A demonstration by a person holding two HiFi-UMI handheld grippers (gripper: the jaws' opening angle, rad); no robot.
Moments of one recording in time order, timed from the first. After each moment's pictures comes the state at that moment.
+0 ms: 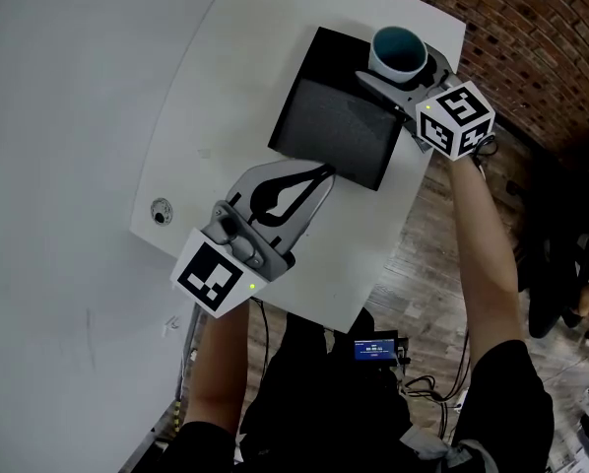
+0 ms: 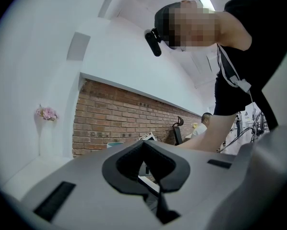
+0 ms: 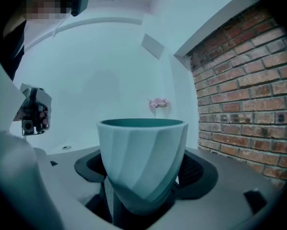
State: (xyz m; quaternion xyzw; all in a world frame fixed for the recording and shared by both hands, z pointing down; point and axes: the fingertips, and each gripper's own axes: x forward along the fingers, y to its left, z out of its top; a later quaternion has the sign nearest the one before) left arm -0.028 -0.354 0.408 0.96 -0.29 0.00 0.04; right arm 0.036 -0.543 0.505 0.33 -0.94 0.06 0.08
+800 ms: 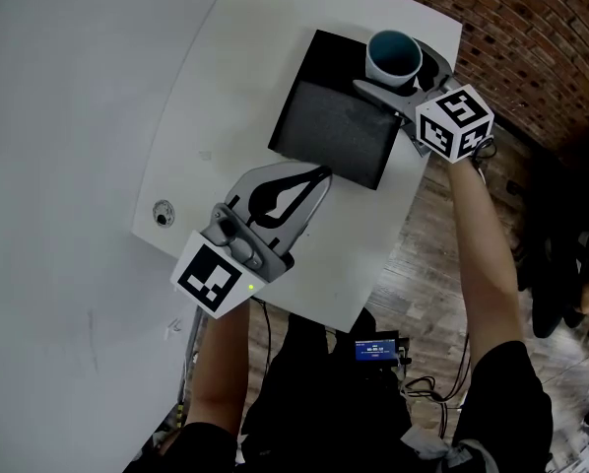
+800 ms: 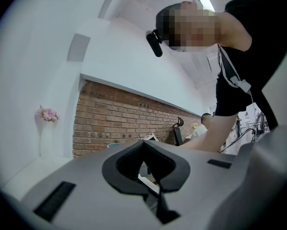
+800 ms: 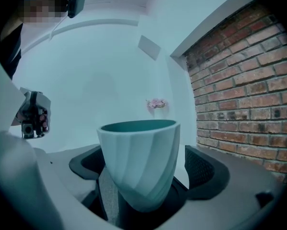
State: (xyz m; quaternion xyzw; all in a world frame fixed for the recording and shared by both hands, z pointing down) left arm -0.028 -0.354 0.406 0.96 -0.29 -0.01 0.04; right arm 0.043 -0.540 0.506 0.34 -0.94 0.08 0.08
